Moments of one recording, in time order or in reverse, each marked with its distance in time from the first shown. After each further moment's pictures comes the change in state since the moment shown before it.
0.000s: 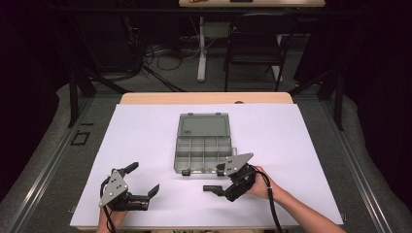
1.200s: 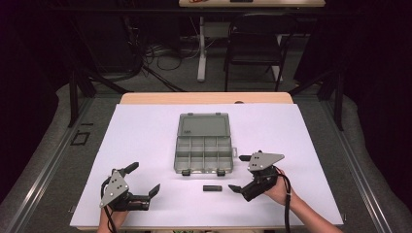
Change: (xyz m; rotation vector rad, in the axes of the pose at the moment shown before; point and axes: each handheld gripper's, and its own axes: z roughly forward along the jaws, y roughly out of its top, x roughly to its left) left arm -0.002 0.001 0.000 -0.004 0.011 -0.001; right arm 0.003 -0.021 -0.053 -0.135 -0.180 0.122
